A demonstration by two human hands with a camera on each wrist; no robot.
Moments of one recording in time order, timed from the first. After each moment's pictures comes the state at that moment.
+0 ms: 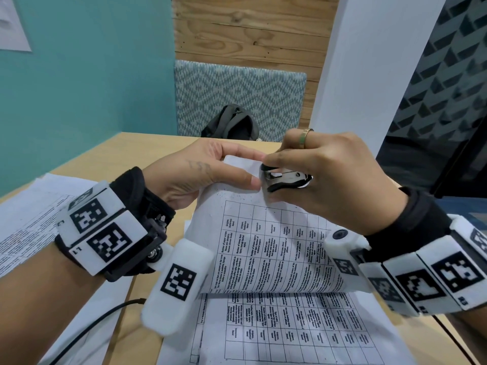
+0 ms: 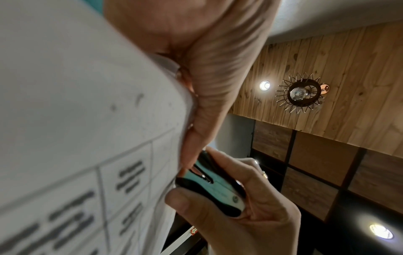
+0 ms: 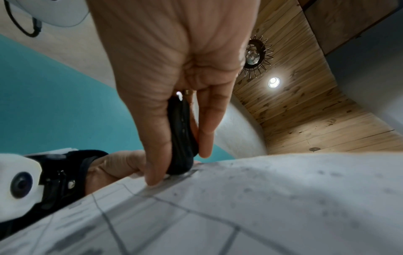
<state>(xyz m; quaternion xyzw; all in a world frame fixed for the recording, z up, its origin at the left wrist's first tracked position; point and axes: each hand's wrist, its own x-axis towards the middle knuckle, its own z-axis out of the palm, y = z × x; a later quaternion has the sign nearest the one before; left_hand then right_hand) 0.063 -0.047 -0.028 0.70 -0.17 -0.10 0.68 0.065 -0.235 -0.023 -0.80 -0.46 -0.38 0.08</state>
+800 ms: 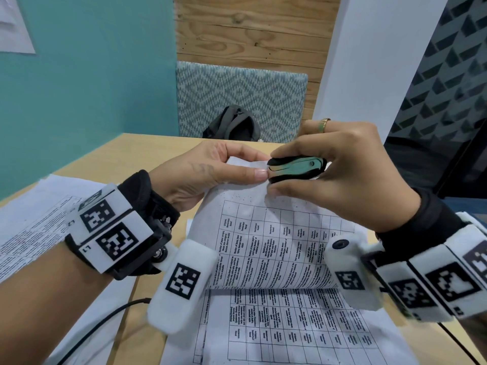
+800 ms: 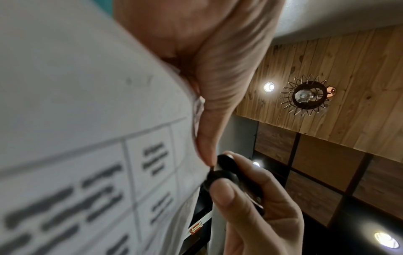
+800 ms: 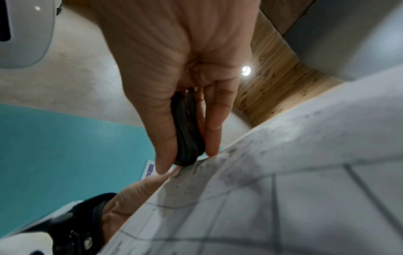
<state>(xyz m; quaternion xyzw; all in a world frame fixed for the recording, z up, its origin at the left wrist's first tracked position) 0.070 -0.046 -0.034 0.68 -0.20 -0.10 0.70 0.055 -0.235 -0.013 -0.81 -0.44 -0.30 0.24</state>
